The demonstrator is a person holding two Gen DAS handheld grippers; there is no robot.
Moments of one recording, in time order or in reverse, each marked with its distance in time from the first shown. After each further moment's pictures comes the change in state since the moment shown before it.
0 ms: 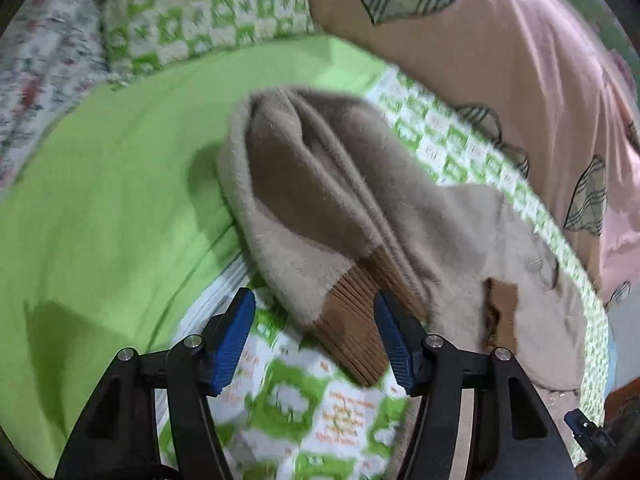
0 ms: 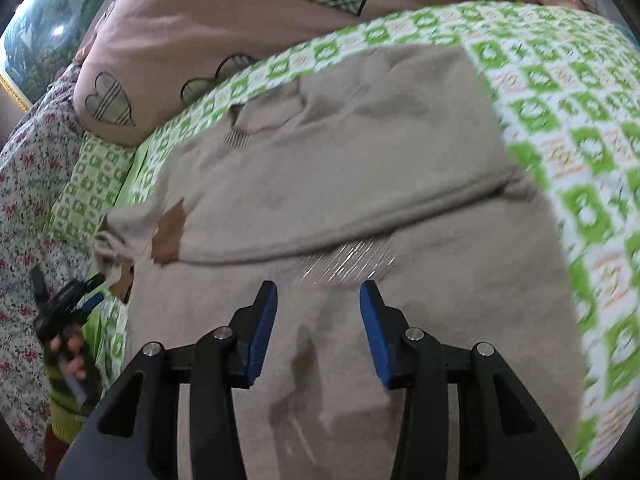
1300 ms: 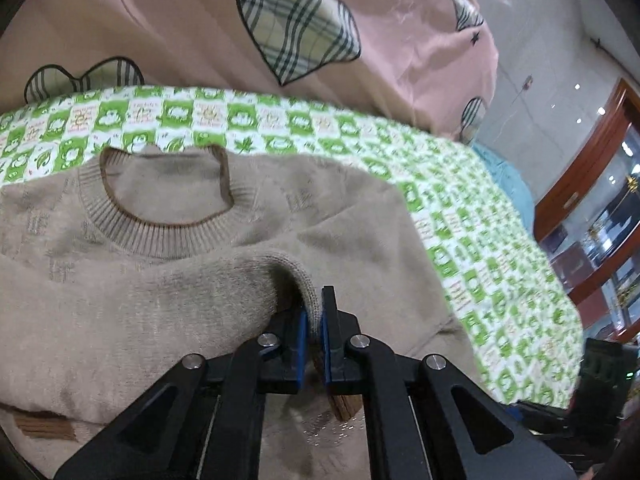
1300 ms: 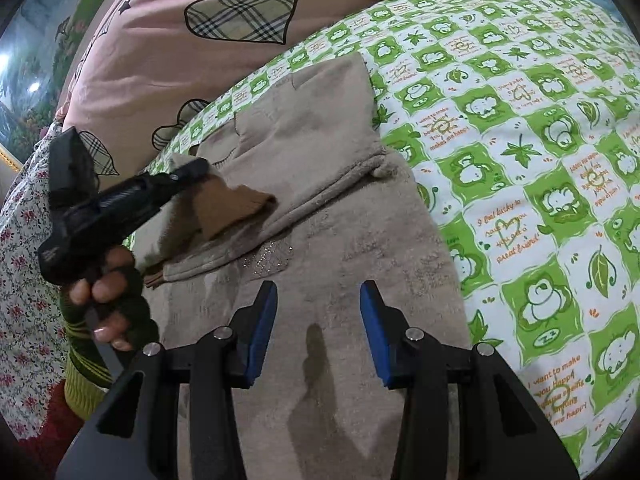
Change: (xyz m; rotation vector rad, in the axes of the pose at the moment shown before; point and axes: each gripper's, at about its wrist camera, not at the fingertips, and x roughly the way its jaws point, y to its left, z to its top) left arm 0.059 -0.378 -0.098 0.625 0.169 -0.498; right arm -0.053 -0.065 -0.017 0.175 -0.075 -0.011
